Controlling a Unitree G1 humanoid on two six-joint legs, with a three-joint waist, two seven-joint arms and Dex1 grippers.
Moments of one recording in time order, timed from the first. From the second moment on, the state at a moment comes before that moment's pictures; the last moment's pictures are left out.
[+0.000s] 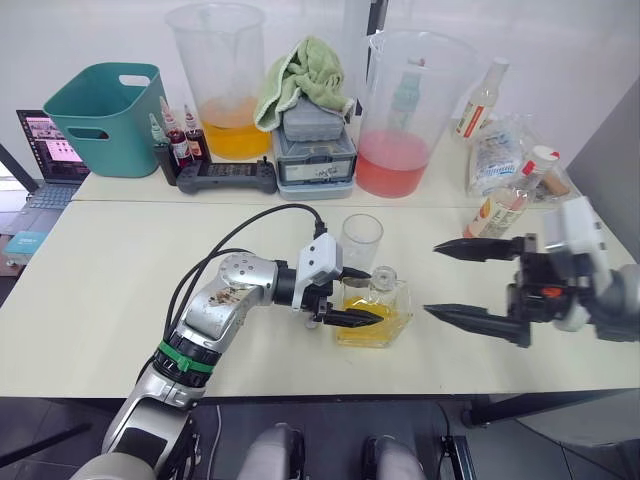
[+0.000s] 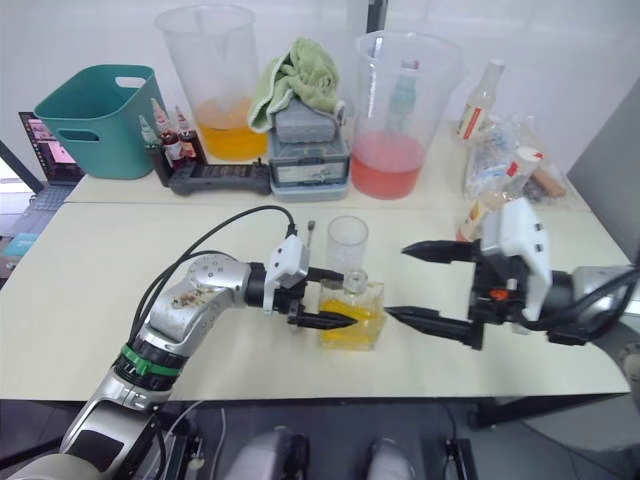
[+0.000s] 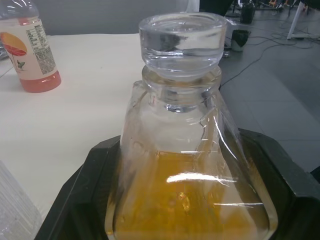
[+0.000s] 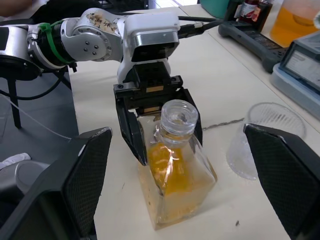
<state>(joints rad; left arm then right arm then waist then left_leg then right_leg) -0.63 0.38 -0.31 -0.05 -0.35 0.42 -1.17 -0.24 -0.99 -0.33 -0.63 0.95 0.77 0.94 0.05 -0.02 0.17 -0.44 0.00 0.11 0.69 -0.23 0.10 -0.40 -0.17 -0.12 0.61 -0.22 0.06</state>
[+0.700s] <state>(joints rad) -0.63 0.41 -0.32 -0.07 -0.35 0.41 -1.18 -0.35 -0.79 -0.04 -0.52 0.73 0.68 0.88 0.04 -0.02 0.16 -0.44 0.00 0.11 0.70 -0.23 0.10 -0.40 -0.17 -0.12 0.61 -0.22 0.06</state>
